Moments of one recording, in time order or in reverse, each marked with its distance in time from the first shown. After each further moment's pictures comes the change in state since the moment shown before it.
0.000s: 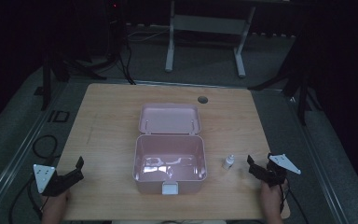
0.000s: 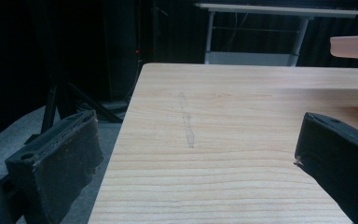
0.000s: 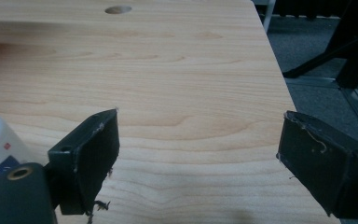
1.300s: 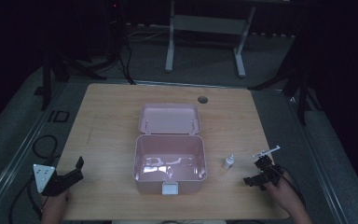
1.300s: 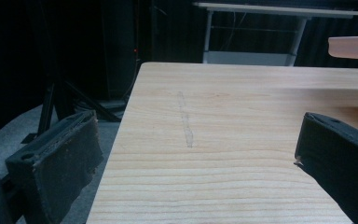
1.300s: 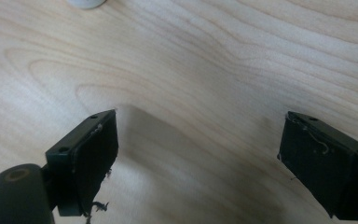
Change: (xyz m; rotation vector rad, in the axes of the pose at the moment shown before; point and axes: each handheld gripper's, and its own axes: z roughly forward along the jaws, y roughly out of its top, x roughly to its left) left arm 0.001 0.000 0.001 0.002 -0.008 -0.008; right arm 0.013 0.035 0.004 0.805 0.230 -0.271
